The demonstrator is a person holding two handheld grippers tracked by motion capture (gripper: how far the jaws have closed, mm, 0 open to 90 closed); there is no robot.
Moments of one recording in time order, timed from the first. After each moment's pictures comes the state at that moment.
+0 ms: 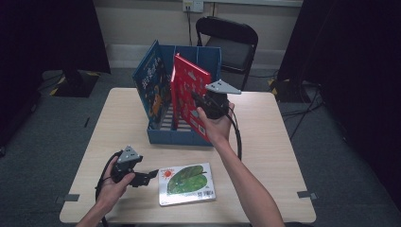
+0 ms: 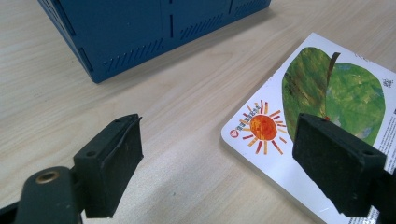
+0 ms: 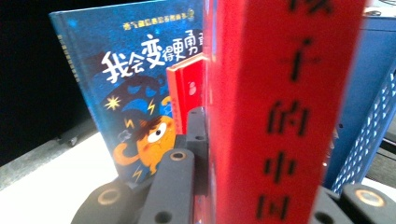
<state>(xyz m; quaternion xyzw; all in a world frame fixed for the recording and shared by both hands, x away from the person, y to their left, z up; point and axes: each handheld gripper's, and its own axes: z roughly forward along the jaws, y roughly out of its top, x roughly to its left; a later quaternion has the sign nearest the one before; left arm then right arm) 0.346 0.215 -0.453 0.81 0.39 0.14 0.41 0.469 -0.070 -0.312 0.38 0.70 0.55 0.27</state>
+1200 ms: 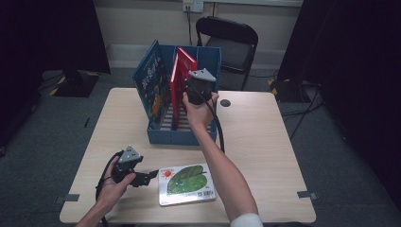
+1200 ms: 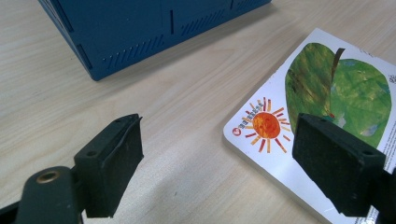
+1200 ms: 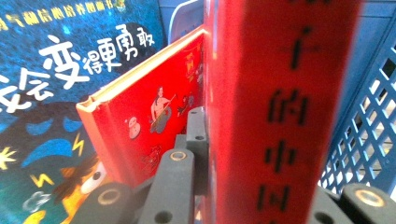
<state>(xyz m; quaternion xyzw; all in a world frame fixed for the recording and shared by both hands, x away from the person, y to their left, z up) 0.348 0.215 -0.456 0.82 0.39 0.14 0.40 0.526 -0.018 -0.323 0.47 0.66 0.49 0.33</state>
